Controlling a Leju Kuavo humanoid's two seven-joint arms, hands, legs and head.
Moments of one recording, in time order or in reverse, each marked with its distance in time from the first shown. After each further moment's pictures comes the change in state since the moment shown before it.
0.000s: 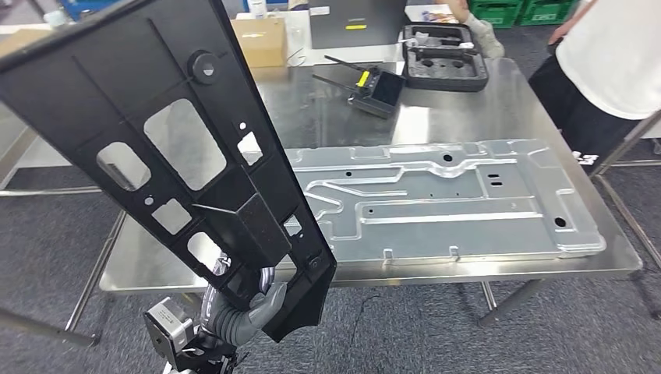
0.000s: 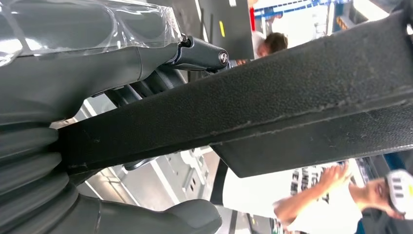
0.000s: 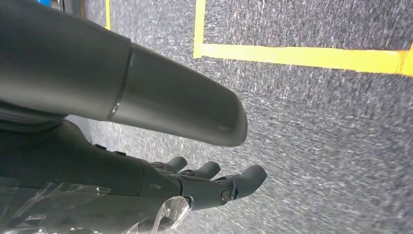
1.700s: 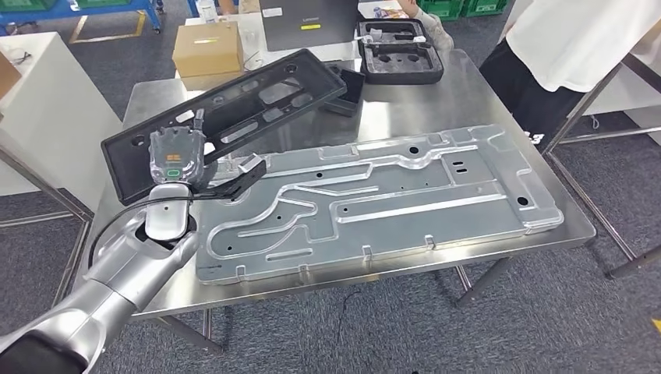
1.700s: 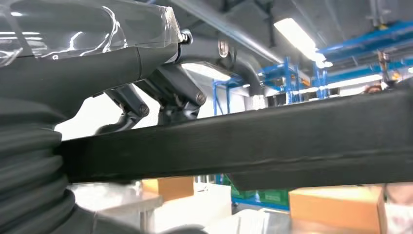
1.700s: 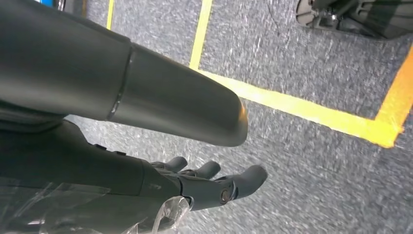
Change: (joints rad) left arm -0.738 -0.013 -0.081 0.877 -1.411 0.116 0.926; right arm -0.063 0.068 0.177 -0.002 0.087 0.085 0.019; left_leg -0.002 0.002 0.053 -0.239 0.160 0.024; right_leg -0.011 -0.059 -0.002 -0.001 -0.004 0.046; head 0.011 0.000
